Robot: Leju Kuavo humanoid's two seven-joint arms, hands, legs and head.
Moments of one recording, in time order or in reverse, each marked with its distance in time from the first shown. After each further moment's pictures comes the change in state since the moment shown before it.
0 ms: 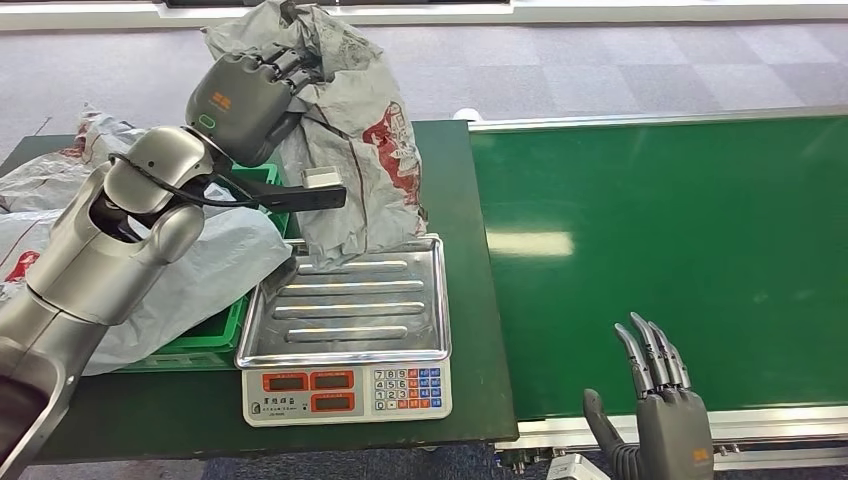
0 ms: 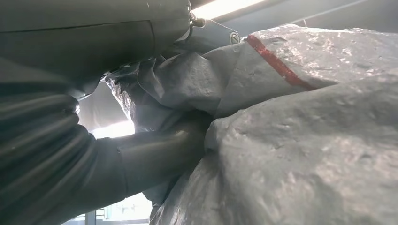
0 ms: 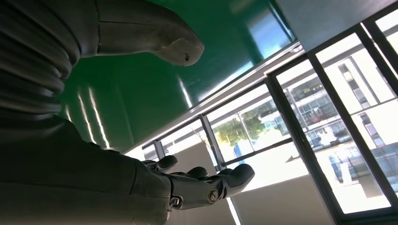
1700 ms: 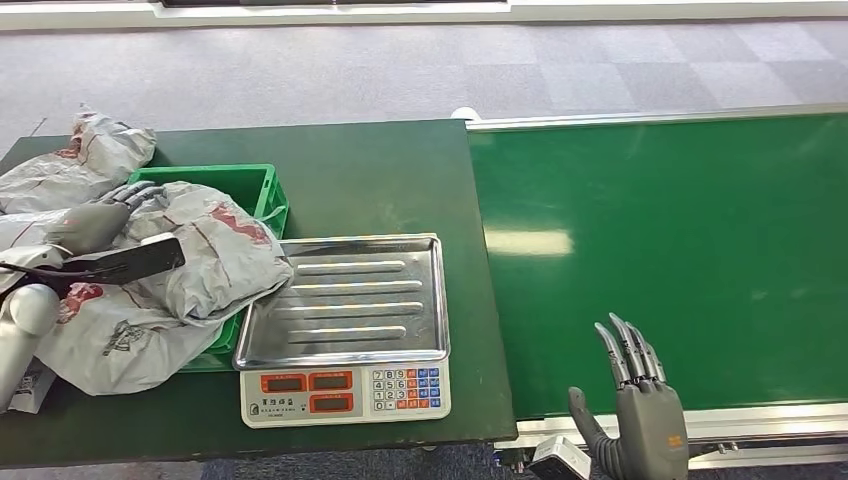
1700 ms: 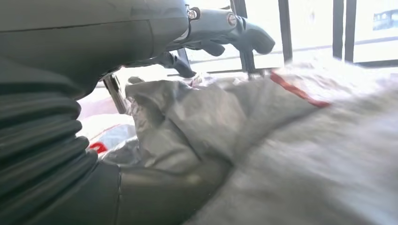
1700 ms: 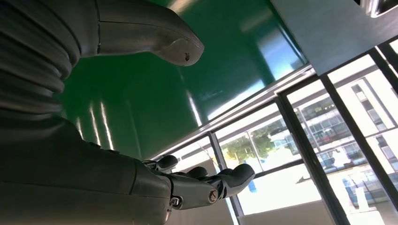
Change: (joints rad) left arm 0.450 0.257 0.513 0.185 0.225 -0.215 -0.151; right arm -0.039 0.052 0.000 0.092 -0.023 0.057 -0.017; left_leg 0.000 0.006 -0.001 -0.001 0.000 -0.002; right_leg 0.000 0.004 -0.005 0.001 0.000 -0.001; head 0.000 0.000
